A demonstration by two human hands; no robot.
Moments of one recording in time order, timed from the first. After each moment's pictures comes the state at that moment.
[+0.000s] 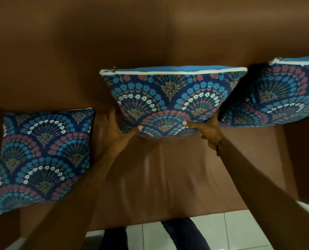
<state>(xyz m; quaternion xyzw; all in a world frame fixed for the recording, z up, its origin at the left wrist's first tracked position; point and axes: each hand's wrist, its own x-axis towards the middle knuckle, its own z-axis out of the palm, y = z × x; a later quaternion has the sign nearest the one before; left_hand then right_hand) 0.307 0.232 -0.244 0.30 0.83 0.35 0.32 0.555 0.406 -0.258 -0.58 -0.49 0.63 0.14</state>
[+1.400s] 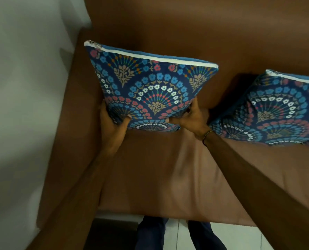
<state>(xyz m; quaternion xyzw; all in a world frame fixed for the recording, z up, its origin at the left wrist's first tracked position) 0.035 -0.002 -0.265 0.13 0.82 0.50 0.24 0.206 0.204 -0.265 -0.43 -0.66 0.61 0.08</state>
